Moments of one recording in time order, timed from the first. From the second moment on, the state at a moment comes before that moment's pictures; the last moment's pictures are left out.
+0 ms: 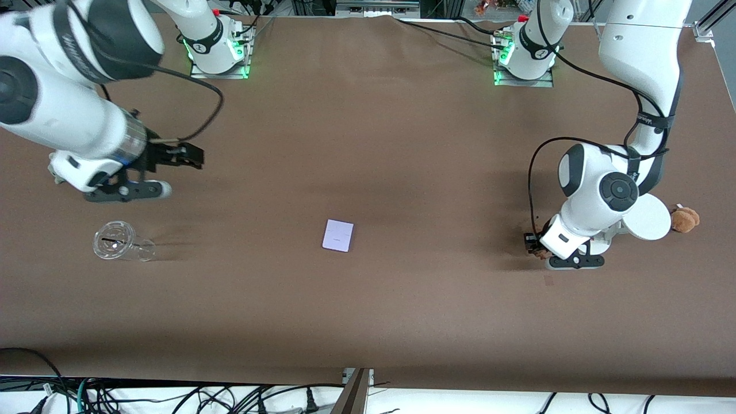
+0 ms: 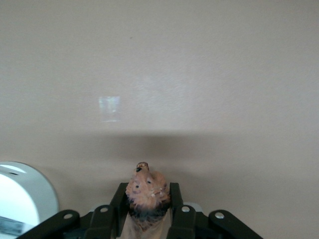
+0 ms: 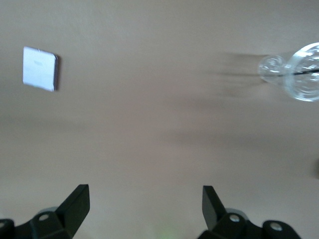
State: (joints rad) left arm -0.13 0.52 0.05 -1.87 -0.05 2.46 -0.08; right arm 0.22 0.29 0.06 -1.46 0.01 1.59 0.23
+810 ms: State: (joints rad) left arm -0.11 0.52 0.04 -1.97 -0.05 2.66 -0.02; right arm 0.43 0.68 0.07 -1.38 0.05 2.04 0.58
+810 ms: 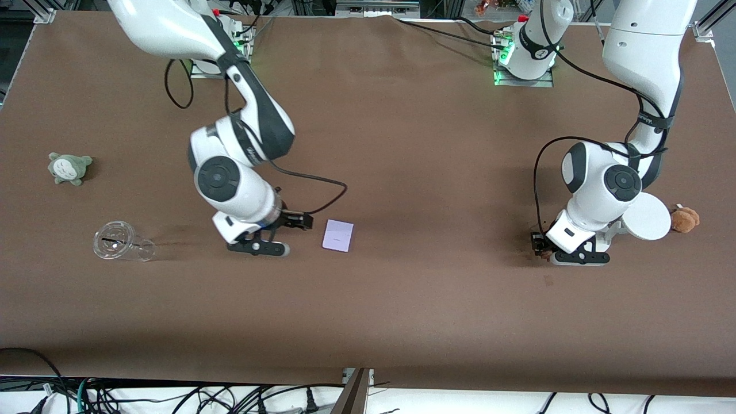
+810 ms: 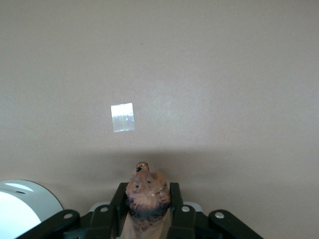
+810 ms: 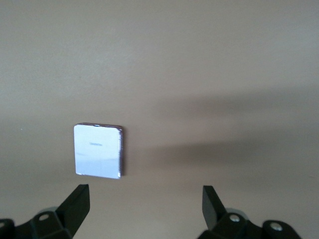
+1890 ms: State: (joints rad) left arm -0.10 0.53 0.04 -1.99 -0.05 2.67 -0.02; right arm 0.53 0.92 0.06 -1.33 0.03 2.34 0.61
